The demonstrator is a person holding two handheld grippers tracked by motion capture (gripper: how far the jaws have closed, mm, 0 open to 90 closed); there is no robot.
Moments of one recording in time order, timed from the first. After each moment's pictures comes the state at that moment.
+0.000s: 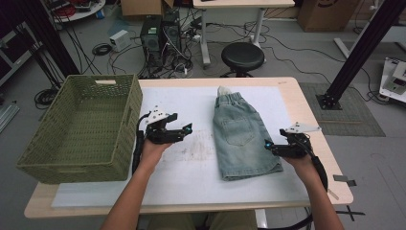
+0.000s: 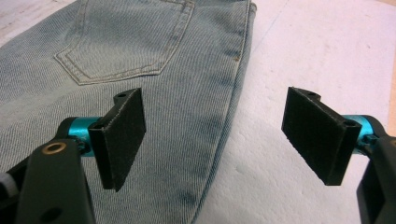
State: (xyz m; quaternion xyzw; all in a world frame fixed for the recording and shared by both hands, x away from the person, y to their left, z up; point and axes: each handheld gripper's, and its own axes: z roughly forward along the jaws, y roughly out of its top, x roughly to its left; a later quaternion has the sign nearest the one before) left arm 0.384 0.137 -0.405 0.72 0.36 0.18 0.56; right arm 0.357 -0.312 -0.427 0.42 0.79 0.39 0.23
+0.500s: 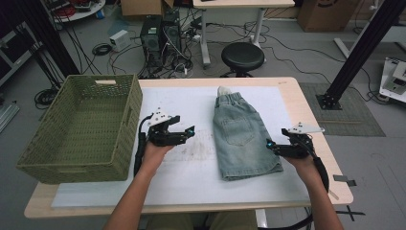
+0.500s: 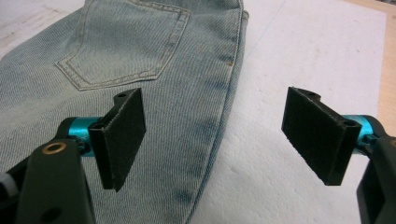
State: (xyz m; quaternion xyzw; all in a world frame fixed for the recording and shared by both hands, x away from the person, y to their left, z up) left arm 0.376 0.126 -0.405 0.73 0.36 0.17 0.56; right arm 0.354 -0.316 -0.424 0.43 0.78 0.39 0.23
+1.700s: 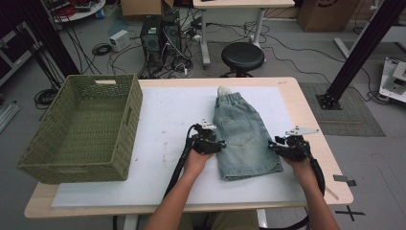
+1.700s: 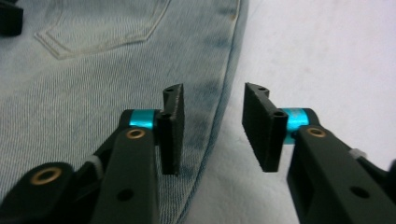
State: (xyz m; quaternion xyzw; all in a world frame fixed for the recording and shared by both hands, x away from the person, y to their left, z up) left arm 0.385 0.009 -0.449 0.80 0.42 0.11 0.42; right arm 0.358 -0.316 -0.444 0.46 0.79 0.37 0.19
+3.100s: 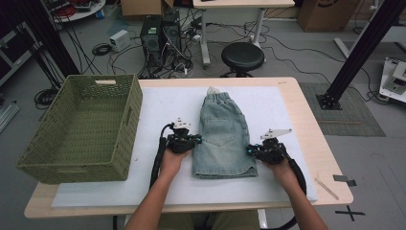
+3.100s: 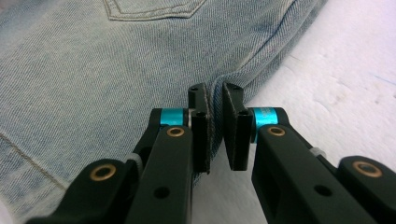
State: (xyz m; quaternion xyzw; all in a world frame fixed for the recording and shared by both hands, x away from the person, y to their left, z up) left arm 0.382 0.087 -0.443 0.78 0.42 0.11 0.46; right arm 0.356 -0.249 -0.448 0.39 0.83 0.38 0.11
